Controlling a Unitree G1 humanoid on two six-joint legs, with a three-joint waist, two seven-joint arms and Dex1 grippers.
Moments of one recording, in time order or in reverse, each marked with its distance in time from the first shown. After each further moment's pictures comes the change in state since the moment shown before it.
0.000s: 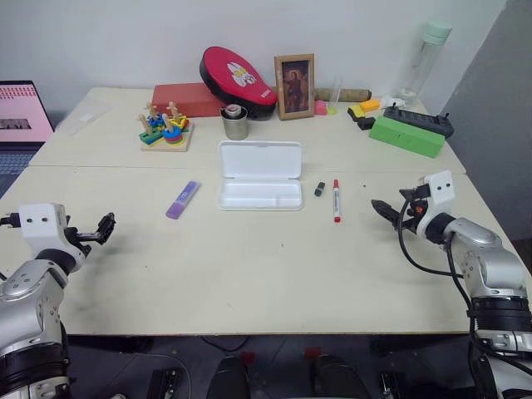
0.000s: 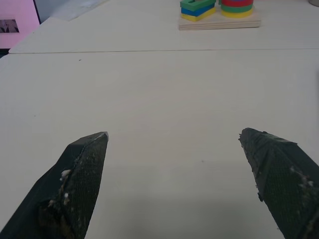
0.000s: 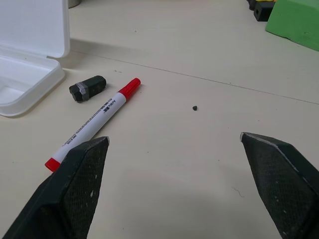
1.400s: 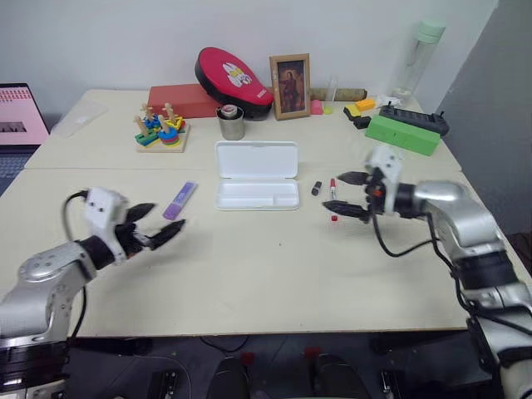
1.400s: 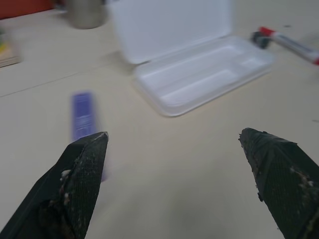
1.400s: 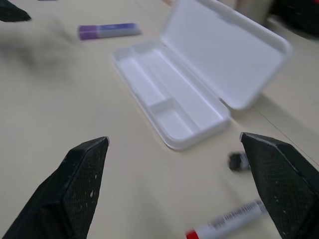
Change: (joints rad) left arm 0.007 0.085 -0.235 -0.292 -0.161 0.130 -0.487; right arm -0.381 0.002 0.374 0.105 -0.064 -0.037 0.475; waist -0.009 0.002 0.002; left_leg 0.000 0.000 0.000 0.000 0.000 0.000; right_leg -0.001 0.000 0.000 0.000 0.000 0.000
